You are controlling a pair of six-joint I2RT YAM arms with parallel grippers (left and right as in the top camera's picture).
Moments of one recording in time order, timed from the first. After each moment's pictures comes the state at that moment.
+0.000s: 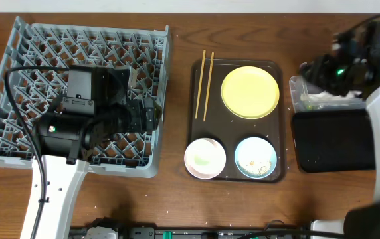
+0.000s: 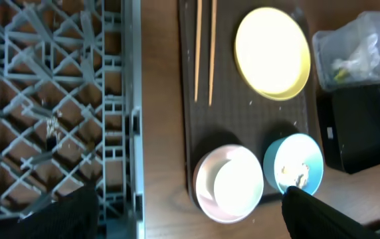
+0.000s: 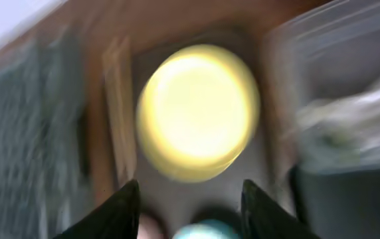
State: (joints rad) left arm -0.16 1.20 1.33 -1.11 0.33 -0.23; right arm -0.08 1.57 1.54 -1.06 -0.45 0.24
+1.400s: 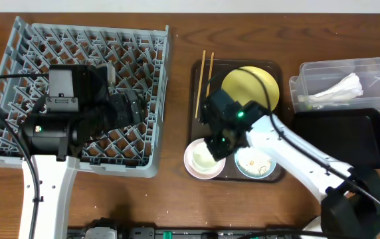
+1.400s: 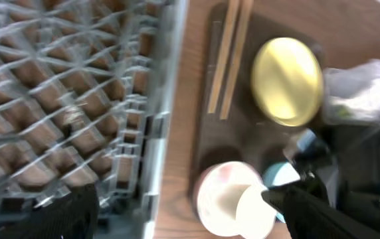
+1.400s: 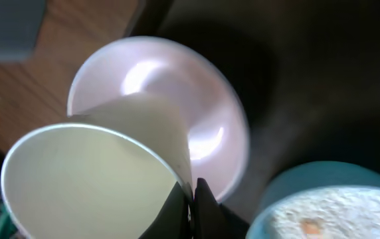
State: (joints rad) left arm -0.03 1.20 1.33 -1.11 0.36 -0.30; right arm 0.67 1.69 1.24 -0.98 -0.21 0.19
